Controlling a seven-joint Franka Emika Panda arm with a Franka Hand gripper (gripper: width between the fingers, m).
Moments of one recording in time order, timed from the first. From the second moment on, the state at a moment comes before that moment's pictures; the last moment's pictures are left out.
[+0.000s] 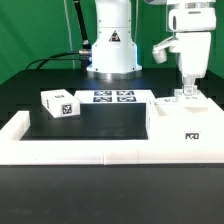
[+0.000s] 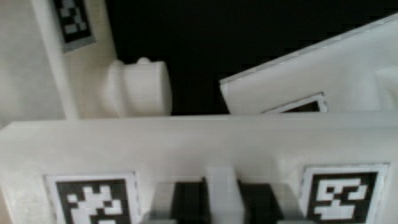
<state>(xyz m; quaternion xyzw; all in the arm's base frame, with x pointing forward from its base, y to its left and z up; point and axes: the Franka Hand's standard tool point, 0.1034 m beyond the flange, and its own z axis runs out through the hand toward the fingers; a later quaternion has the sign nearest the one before) 0.476 0.118 0.052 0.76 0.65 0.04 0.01</state>
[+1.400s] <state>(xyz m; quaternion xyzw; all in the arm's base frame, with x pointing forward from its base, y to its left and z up) 0.489 0.118 0.058 0.76 0.65 0.01 0.01</state>
